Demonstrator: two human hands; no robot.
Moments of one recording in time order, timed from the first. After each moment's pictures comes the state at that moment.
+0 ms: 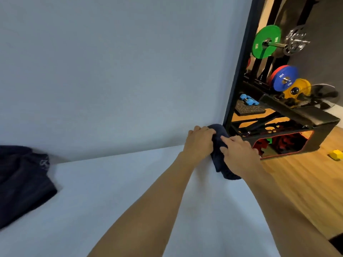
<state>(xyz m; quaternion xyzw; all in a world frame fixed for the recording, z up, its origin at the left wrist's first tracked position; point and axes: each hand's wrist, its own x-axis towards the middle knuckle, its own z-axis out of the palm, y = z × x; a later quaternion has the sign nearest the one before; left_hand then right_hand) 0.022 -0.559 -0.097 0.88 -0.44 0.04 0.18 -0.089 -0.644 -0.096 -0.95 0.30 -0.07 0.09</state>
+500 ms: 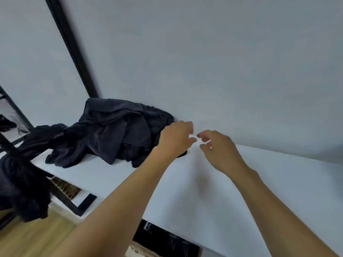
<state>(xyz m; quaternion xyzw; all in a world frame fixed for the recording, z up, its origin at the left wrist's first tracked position) 0.028 -0.168 -0.046 0.98 -0.09 0.07 0.14 0.002 -0.317 -0.072 -0.93 -0.10 -0.08 0.33</state>
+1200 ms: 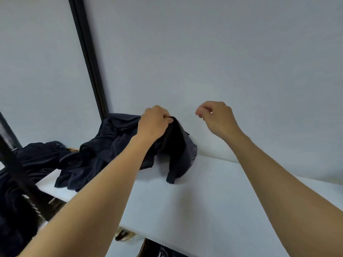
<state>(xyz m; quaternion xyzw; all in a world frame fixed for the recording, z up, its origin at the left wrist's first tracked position) 0.071 -0.032 0.027 0.93 -0.07 0.21 0.29 0.063 -0.227 0.039 -0.88 -0.11 -0.20 0.41</state>
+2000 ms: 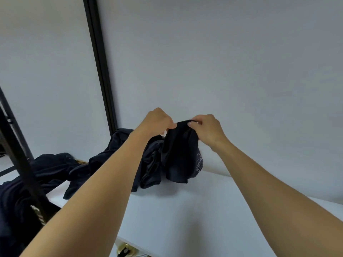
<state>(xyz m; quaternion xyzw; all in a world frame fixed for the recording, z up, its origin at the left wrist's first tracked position) 0.071 -0.017 0.083 0.92 -0.05 0.09 0.38 0.080 -0.194 0.053 -0.86 -0.12 -0.17 0.46</state>
